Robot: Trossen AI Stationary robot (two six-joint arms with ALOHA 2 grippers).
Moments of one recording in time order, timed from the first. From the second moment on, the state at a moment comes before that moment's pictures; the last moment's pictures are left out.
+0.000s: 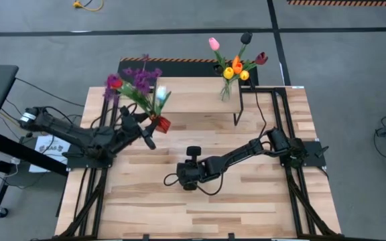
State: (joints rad) left arm -0.29 0.93 0.64 0.40 -0.99 0.09; right arm 0.29 2.23 1.54 -0.37 0.47 0.11
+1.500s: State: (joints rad) left arm 0.51 1.30 0.77 0.49 -0.37 0.01; right arm 0.23 2.23 1.51 -0.39 0.50 0.13
